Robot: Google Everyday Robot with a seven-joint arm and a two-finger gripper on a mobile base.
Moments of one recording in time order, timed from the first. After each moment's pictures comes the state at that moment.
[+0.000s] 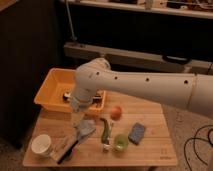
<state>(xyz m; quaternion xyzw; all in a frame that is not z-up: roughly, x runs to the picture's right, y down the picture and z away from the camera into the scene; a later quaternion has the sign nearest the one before) -0.152 0.104 0.626 -0.32 -0.24 -0.04 0.92</state>
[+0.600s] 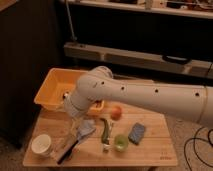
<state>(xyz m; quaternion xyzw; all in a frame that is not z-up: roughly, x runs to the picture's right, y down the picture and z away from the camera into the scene) -0.173 0.114 0.594 -0.18 -0.39 -0.26 0.86</state>
